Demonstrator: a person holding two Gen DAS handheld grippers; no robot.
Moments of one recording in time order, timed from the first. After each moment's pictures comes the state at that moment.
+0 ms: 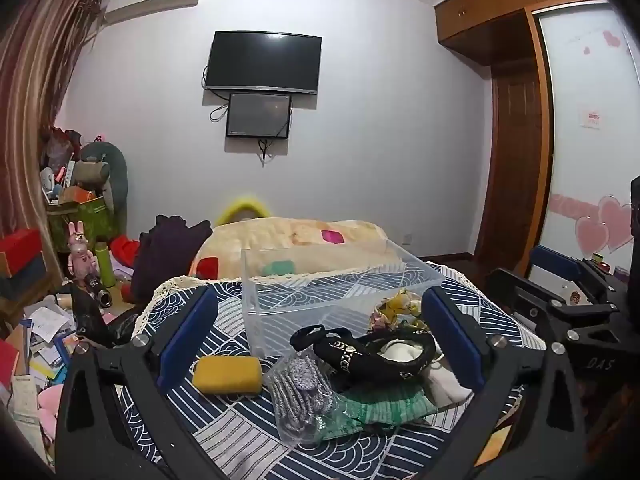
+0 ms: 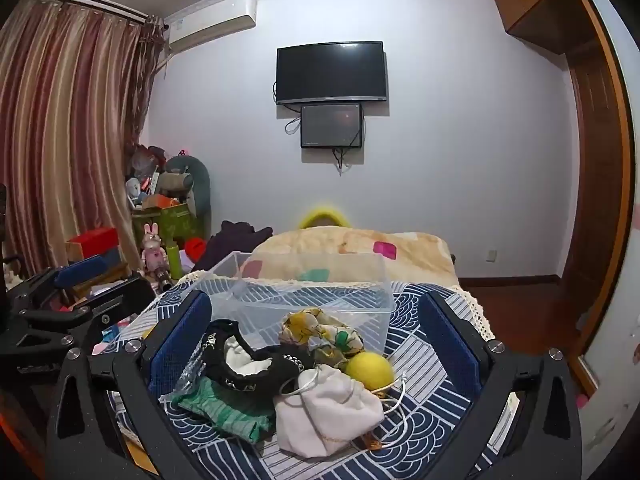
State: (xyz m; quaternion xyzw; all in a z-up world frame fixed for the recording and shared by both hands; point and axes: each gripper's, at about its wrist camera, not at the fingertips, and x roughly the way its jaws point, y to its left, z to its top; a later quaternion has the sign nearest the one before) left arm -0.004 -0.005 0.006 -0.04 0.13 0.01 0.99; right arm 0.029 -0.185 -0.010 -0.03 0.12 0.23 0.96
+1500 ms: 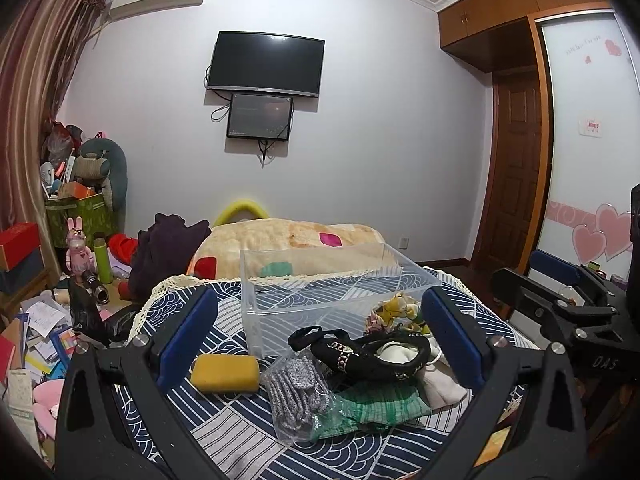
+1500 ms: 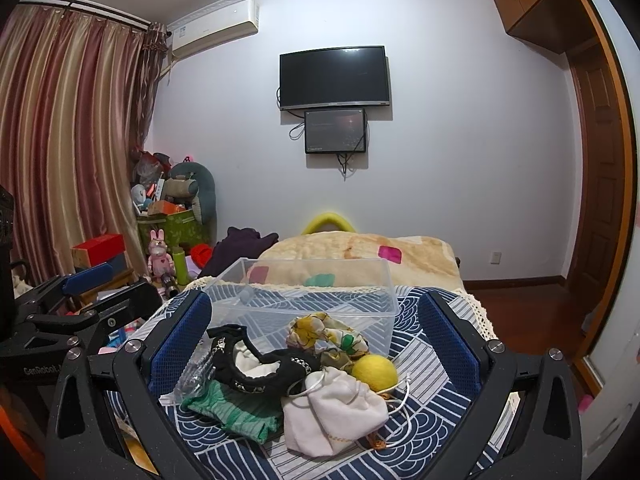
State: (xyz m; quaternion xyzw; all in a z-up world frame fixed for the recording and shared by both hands) left arm -0.008 -0.001 0.001 -0.05 0.12 0.01 0.99; right arm 0.020 -0.187 -0.001 -0.02 0.11 0.24 0.96
